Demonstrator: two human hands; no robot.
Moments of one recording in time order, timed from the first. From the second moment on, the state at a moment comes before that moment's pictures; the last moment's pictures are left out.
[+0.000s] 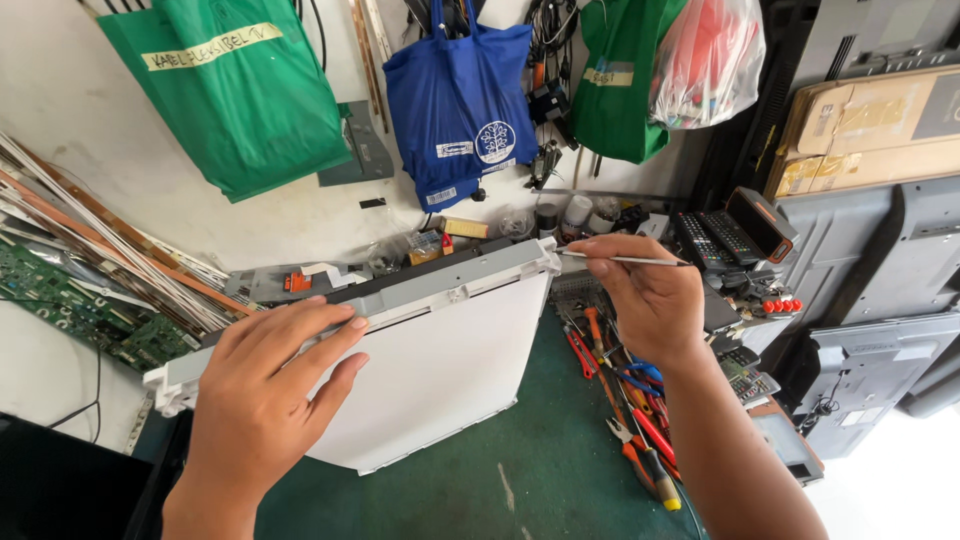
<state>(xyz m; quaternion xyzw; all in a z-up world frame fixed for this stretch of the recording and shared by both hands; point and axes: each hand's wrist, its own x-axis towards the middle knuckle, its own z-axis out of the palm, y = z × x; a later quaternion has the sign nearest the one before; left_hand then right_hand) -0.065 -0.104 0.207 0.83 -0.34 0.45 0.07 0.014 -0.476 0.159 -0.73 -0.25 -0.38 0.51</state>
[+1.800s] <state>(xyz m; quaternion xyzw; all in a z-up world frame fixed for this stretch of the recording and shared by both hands) -0.129 -0.099 0.199 0.80 -0.28 0.52 0.08 -0.044 -0.321 0.234 -0.79 -0.41 -0.17 0.42</state>
